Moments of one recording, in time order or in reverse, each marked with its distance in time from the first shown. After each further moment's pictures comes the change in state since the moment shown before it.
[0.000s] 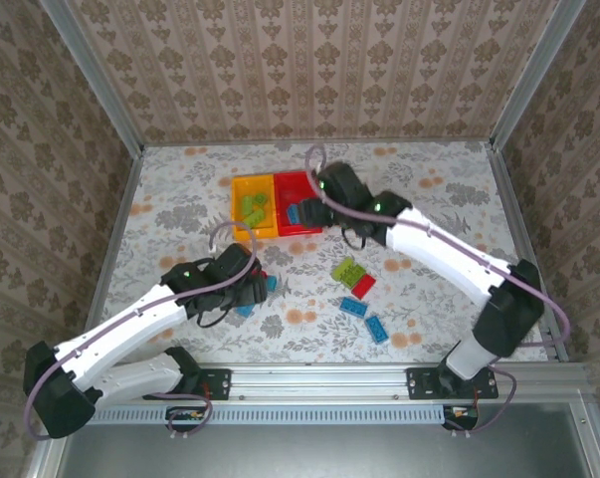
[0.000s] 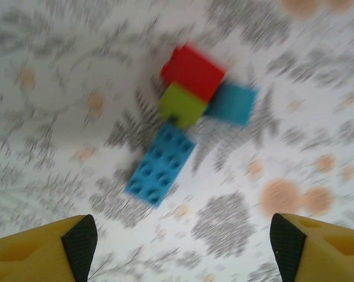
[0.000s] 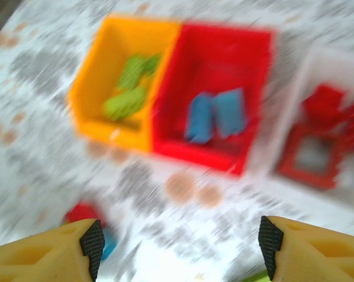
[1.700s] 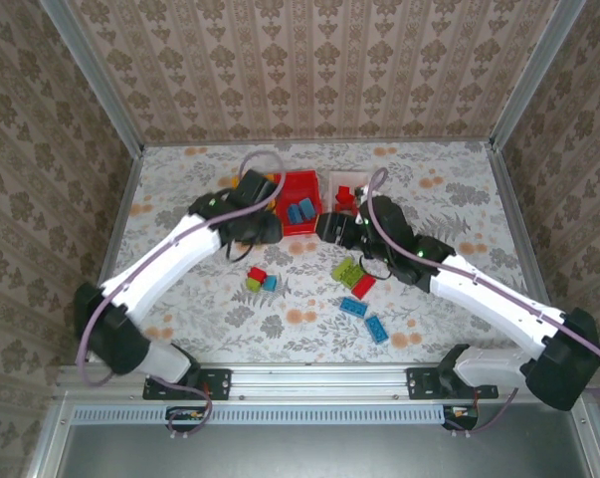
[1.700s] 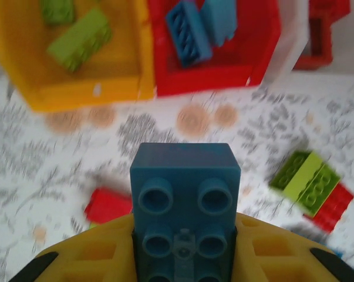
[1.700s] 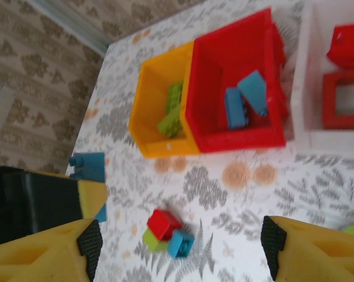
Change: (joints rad) left arm 0.174 0.516 0.632 0.031 0.121 0.268; right arm -0.071 -0.313 -0.356 0.301 -0.067 0.365
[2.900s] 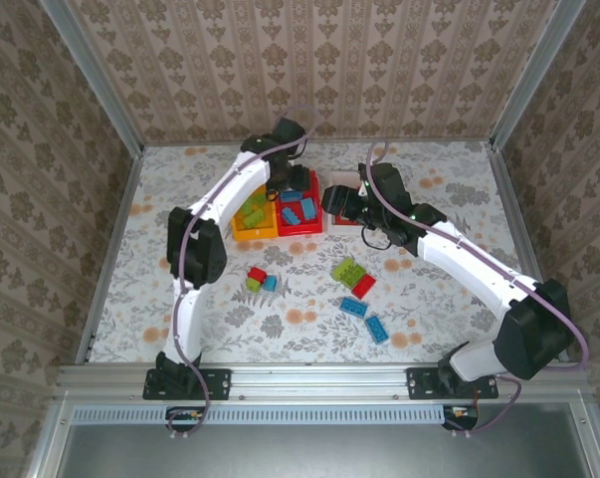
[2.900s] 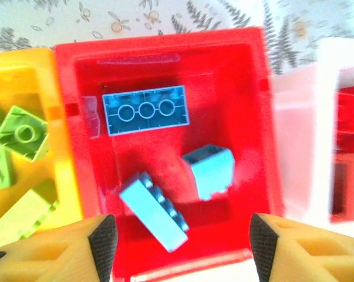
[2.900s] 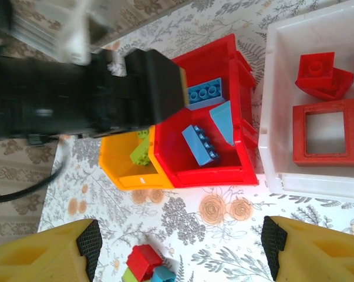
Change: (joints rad) left arm 0.127 0.658 0.705 -0.093 0.061 0.102; right arm -0.166 0.179 0.152 -0.064 -0.132 -0.048
